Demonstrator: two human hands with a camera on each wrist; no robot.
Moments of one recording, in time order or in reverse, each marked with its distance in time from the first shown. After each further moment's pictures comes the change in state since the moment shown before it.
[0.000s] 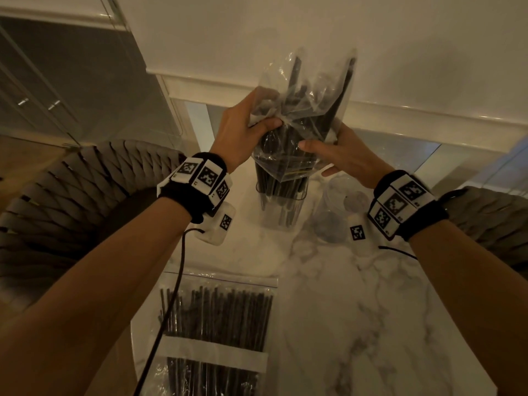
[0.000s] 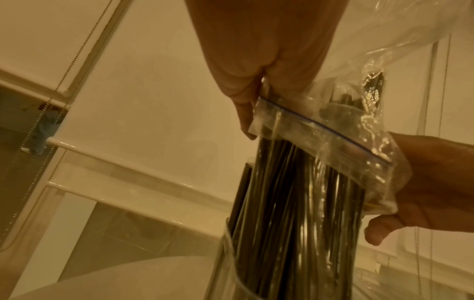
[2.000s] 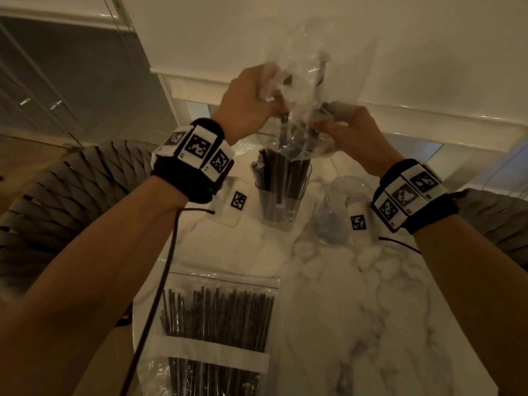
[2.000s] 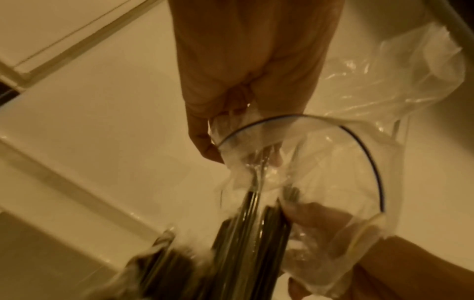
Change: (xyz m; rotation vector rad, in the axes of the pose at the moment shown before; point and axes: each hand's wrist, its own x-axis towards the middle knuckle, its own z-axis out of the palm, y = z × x) left_hand 0.025 0.041 -0.019 -0.029 -0.115 -0.116; right_hand 0.000 -0.020 -0.011 0.060 0.117 -0.225
